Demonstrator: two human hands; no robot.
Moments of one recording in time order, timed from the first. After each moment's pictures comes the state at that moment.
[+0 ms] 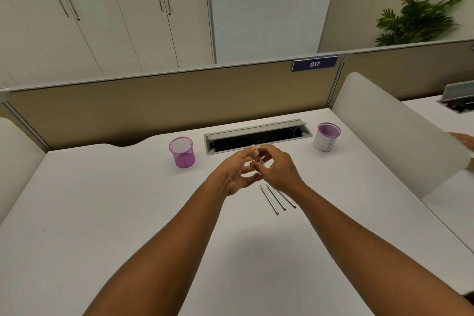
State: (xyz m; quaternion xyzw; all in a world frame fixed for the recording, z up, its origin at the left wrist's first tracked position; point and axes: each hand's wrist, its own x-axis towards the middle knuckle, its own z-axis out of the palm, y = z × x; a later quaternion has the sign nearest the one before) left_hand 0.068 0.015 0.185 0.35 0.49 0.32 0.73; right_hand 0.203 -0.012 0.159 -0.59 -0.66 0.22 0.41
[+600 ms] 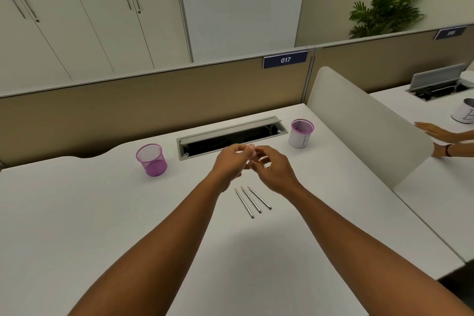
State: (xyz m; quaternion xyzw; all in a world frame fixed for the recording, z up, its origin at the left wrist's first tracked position) left_hand 0.143 0.031 0.178 0.59 0.53 0.28 0.54; right_hand 0.272 -0.015 0.150 -0.62 -0.62 0.24 0.42
